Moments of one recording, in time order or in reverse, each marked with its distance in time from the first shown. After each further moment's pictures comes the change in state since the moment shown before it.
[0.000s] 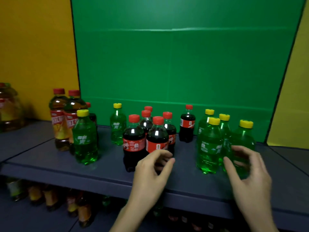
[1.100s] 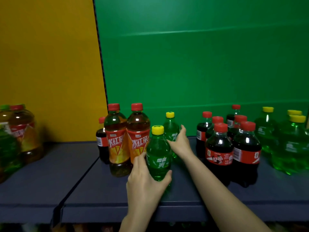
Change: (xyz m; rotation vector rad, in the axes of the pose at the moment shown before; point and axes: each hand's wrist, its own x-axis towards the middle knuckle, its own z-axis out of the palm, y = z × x) left_hand 0.049 -0.127 -0.204 0.405 0.109 -0.036; right_hand 0.021 -0.094 0.351 0.034 -0.409 0.461
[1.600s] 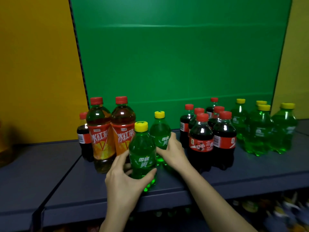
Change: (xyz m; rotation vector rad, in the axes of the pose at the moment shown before) left_hand -0.004 -0.015 -0.018 -0.399 -0.061 -0.024; right_hand -0.068 0.001 -0.016 -0.193 0.045 -0.059
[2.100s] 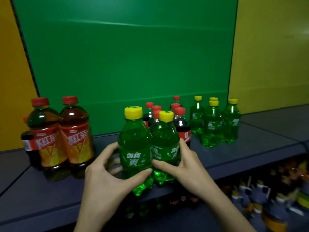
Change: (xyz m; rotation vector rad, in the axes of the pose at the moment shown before) left_hand -0.021 0.071 0.032 -0.303 -0.290 0.048; right_hand -0.100 0.020 -0.122 0.189 0.013 -0.119
